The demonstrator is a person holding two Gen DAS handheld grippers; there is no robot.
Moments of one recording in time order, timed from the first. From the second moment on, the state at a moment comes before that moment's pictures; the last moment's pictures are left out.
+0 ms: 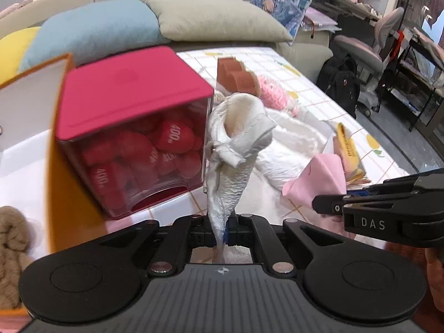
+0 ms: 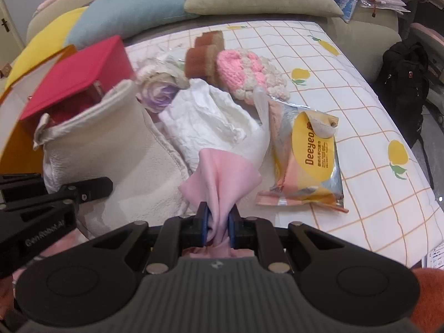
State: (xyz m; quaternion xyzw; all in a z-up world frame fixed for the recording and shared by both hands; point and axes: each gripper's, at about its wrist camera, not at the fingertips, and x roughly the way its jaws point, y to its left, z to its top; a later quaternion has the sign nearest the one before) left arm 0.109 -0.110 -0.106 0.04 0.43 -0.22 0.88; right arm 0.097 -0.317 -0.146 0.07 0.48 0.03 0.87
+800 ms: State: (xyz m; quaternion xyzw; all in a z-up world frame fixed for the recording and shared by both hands) left arm 0.062 -0.085 -0.069 0.01 0.40 -0.24 0.89; right arm 0.053 -0.292 -0.122 0.06 0.49 0.06 0.87
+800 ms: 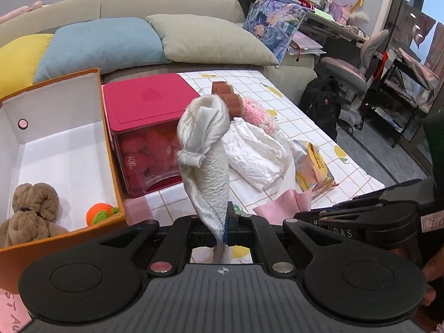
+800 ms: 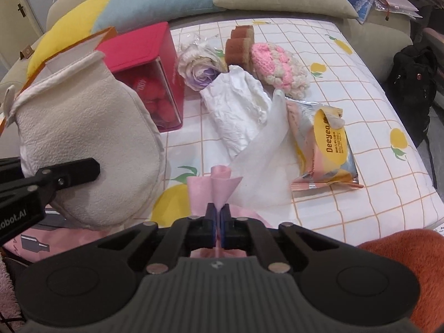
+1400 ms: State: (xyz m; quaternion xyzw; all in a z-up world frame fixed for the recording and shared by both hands) left arm 0.023 -0.048 0.002 0.00 0.30 -0.23 0.92; right arm 0.031 -0.259 -0.029 0.10 0.40 0.14 0.90
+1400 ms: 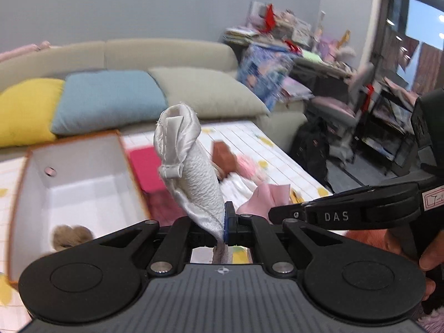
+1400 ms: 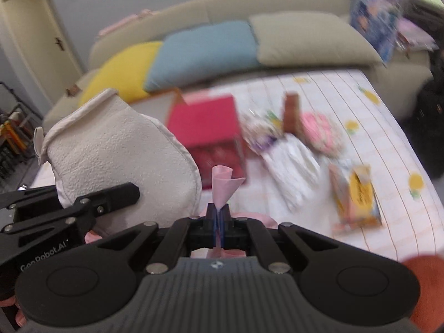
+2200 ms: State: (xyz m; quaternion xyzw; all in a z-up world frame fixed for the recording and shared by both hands) left arm 0.113 0.037 -0.025 -0.01 0.38 -0.14 0.92; right arm 0.160 -0.099 -0.010 -0.01 0.38 0.27 0.88
